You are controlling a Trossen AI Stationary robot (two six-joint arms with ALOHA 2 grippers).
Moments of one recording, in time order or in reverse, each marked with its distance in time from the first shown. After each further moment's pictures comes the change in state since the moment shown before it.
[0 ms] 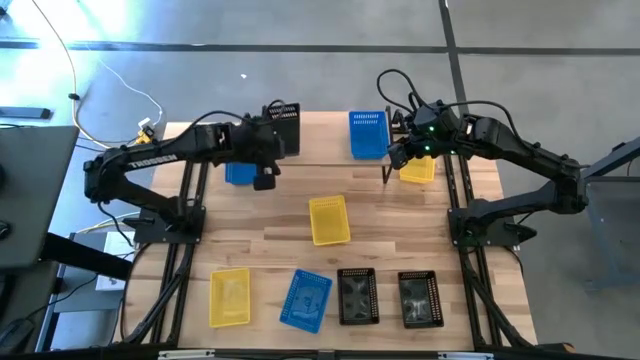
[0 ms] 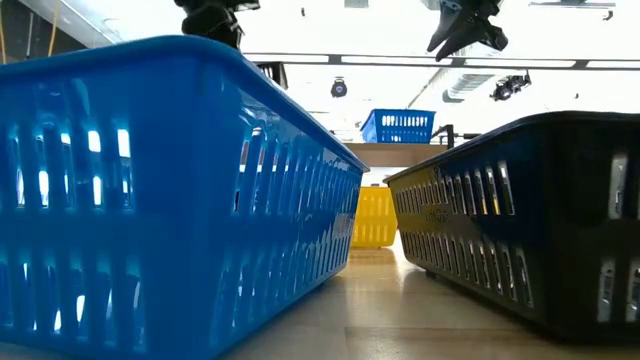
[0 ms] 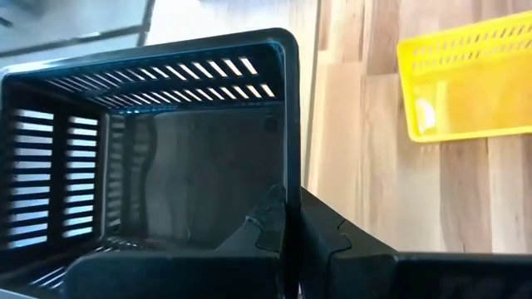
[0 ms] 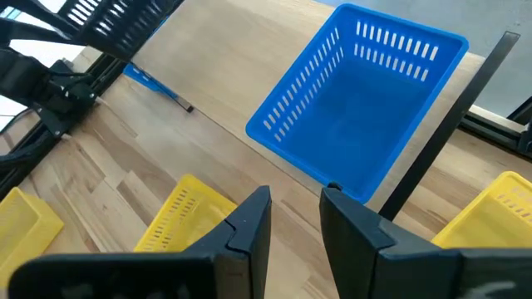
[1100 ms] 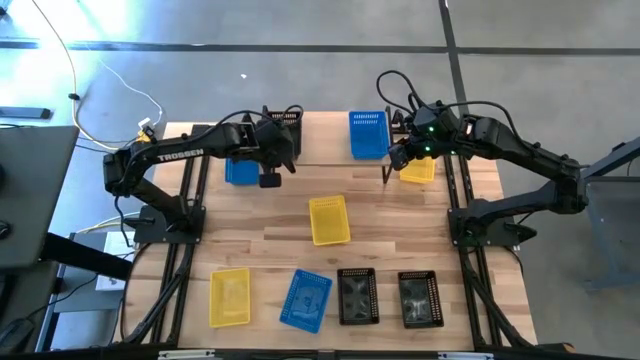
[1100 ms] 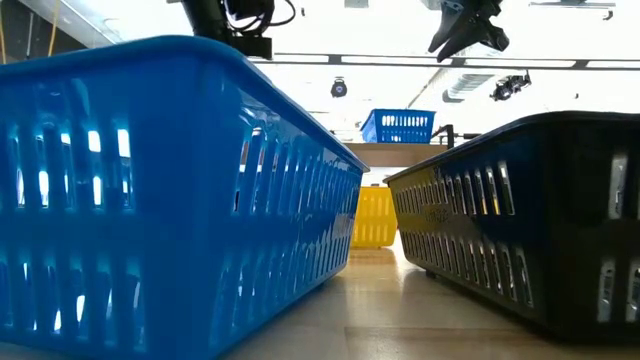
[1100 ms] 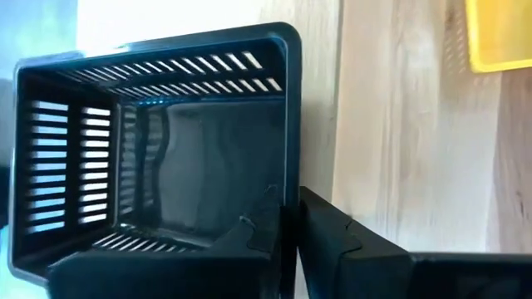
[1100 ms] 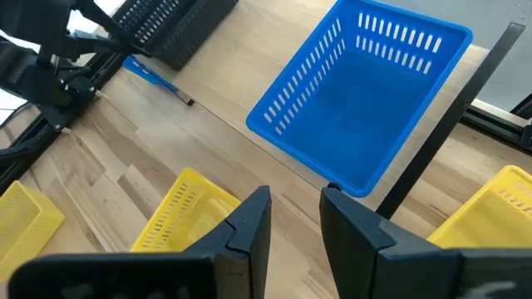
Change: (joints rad) left arm 0.074 0.163 0.000 -0.036 -0.036 0.050; right arm 0.000 0.000 0.000 -0.014 -0.012 0.000
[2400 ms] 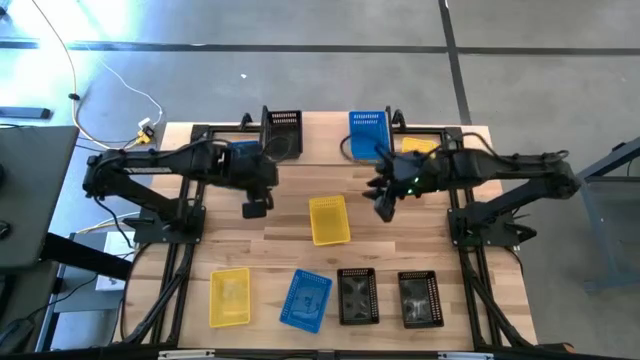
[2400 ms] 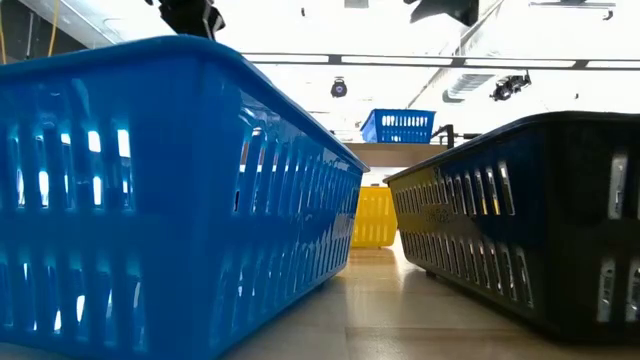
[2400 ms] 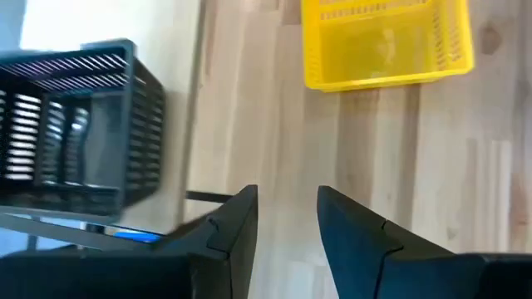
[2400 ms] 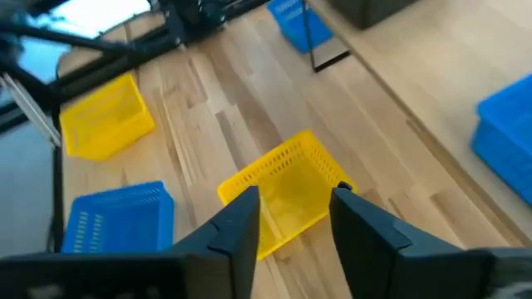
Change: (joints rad) left arm -0.333 -0.169 0.041 -0.232 -0.007 -0.380; right arm 0.427 0.108 0.000 0.158 0.077 -0.091
